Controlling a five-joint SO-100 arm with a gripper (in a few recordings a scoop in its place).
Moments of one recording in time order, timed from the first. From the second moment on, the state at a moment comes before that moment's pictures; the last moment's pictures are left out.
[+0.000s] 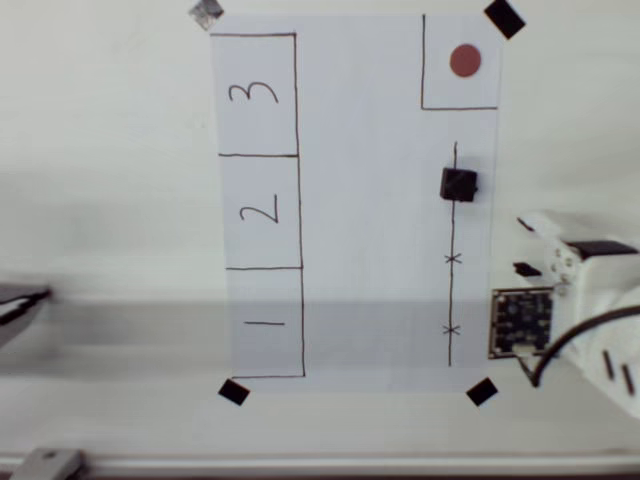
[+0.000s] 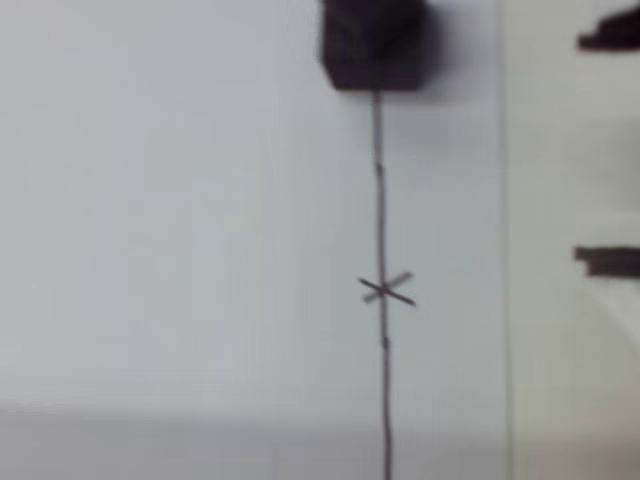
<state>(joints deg) 10.4 112.5 127.6 60.6 -11.4</state>
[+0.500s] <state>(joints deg) 18.6 100.7 114.4 60.8 -23.8</state>
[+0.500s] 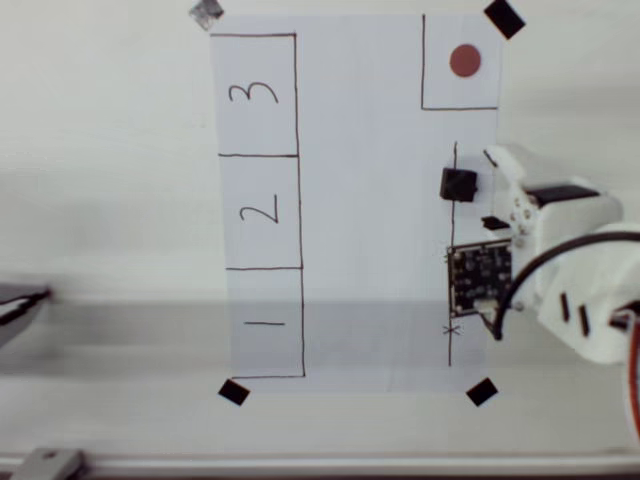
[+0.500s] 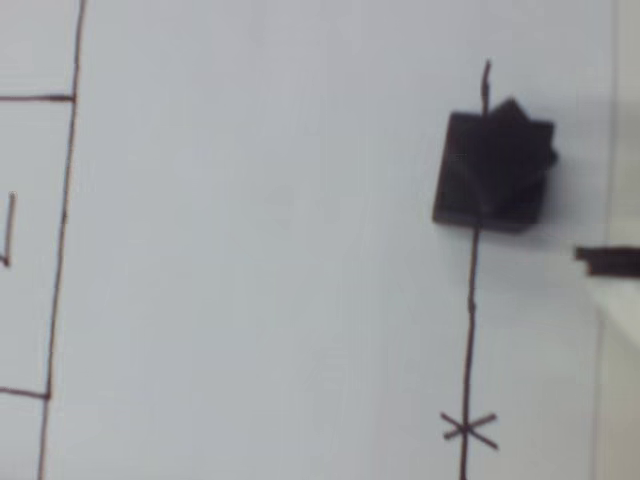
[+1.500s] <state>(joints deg) 16.0 90.6 108.1 57.0 -23.2</state>
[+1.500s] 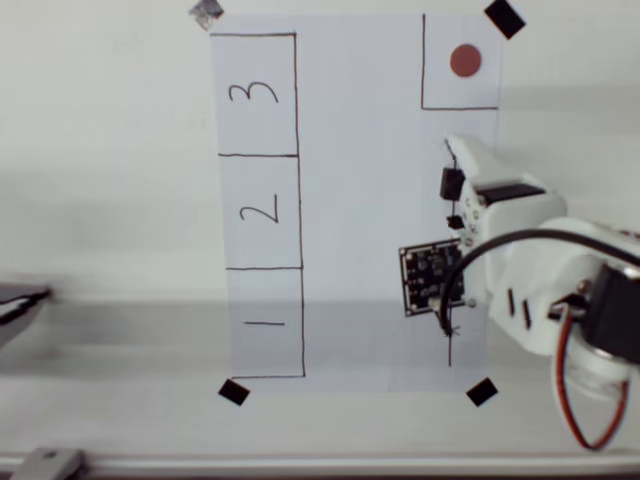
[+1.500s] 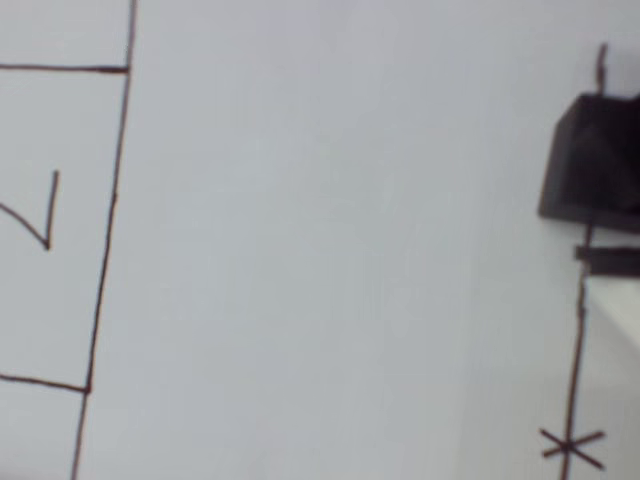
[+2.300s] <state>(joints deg) 16.4 87.5 114.5 49.5 -27.6</state>
